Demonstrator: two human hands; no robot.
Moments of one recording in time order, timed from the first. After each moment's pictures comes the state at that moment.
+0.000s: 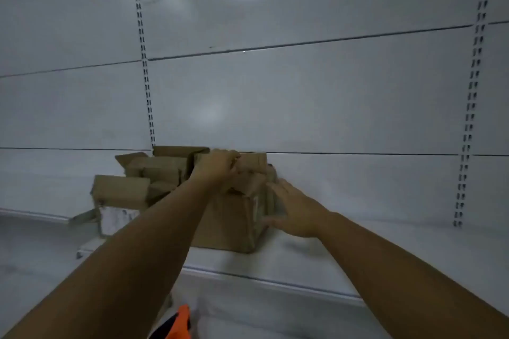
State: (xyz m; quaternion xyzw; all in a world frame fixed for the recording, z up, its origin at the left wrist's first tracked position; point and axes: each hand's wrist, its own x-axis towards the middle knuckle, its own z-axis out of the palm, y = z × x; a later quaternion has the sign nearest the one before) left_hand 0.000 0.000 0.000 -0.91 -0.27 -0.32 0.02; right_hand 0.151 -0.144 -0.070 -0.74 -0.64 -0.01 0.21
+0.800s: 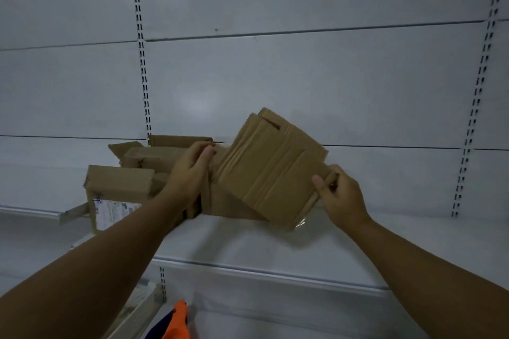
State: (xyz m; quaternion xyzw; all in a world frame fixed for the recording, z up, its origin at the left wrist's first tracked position) left_hand -0.062 0.029 -0.032 -0.79 -0.16 -0.50 -0.32; right_hand 0.158 -0.160 -0.084 -0.62 -0.47 -0.16 0.60
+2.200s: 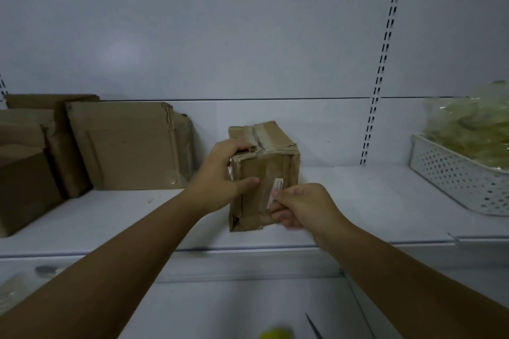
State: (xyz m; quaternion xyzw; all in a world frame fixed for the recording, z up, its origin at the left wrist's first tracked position) left_hand 0.106 -0.104 -0.102 -0.88 0.00 -0.35 -0.31; right_hand 0.188 -0.271 -0.128 -0.70 -0.22 0.23 0.64
